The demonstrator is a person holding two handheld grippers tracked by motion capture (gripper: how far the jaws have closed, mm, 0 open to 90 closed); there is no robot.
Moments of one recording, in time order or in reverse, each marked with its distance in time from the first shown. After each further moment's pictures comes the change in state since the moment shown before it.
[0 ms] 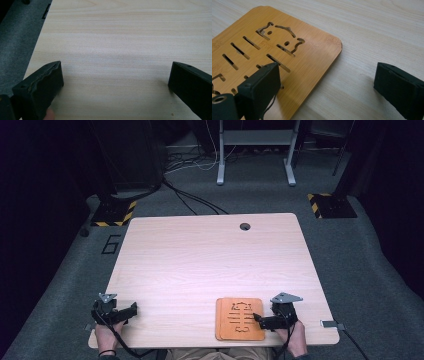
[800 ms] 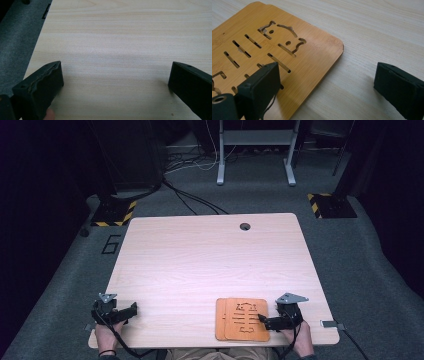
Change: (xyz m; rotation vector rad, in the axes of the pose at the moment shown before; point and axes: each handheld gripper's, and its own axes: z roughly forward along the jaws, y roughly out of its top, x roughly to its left) left arm 0.000 0.000 0.000 0.000 0.000 0.000; right arm -0.012 -0.005 -0.008 0.005 0.011 -0.014
